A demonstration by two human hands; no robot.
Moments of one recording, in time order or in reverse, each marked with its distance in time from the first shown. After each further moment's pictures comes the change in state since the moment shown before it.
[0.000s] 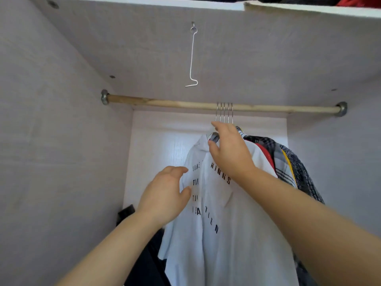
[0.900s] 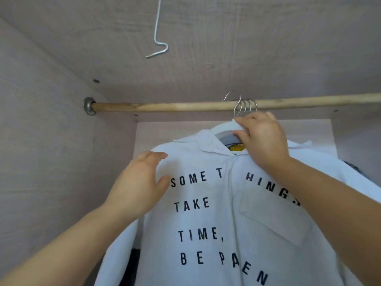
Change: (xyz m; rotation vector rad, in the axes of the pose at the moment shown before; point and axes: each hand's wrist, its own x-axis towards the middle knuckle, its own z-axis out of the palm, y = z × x) left_hand 0.096 -0.044 0.014 0.251 0.199 -0.020; right_hand 0.095 0.126 0.046 -0.174 0.266 -0.143
